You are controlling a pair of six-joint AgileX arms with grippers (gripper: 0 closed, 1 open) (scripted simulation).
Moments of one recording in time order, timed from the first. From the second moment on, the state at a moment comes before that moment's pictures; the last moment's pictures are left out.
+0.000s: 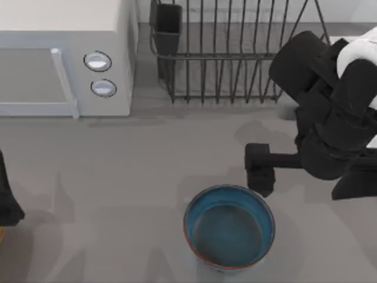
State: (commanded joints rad) left arm 0.00 0.00 0.00 0.00 0.00 0.00; right arm 0.65 1.61 1.26 -1.12 -0.01 0.66
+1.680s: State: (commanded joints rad) left arm 0.00 0.00 0.00 0.00 0.00 0.00; right arm 0.71 1.86 1.11 -0.82 0.00 0.73
